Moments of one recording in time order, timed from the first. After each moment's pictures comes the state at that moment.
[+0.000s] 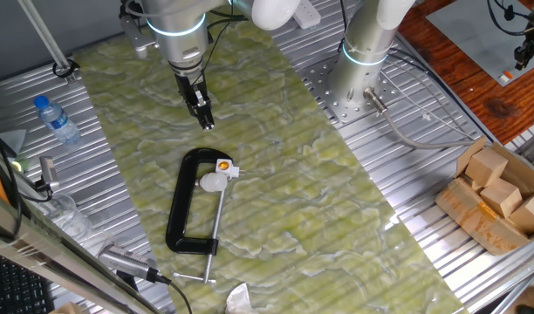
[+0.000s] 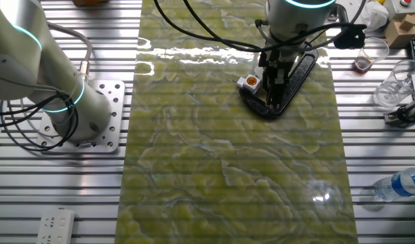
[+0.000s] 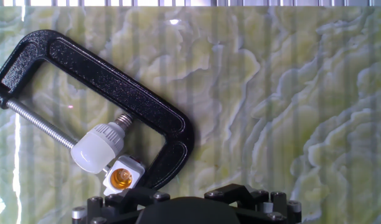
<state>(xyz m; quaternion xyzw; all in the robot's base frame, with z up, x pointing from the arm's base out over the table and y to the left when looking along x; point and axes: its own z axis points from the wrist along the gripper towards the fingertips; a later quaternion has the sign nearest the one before) 0.500 0.000 0.170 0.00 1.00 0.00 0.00</state>
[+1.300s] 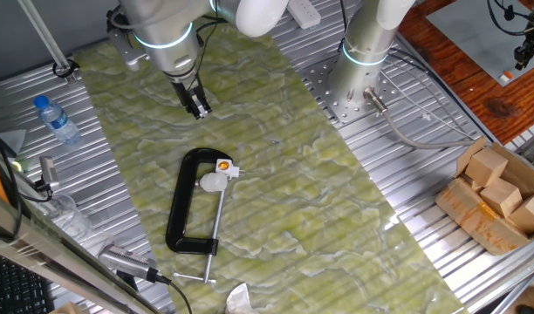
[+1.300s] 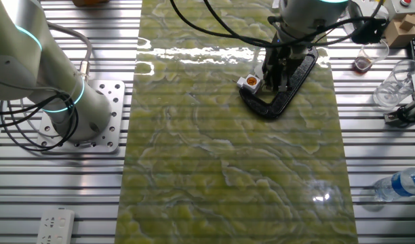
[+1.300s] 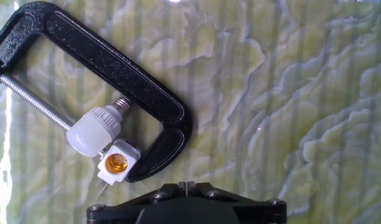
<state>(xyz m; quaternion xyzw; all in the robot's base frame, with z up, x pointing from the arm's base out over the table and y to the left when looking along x) 0.500 0.000 0.170 -0.04 1.00 -0.02 -0.05</state>
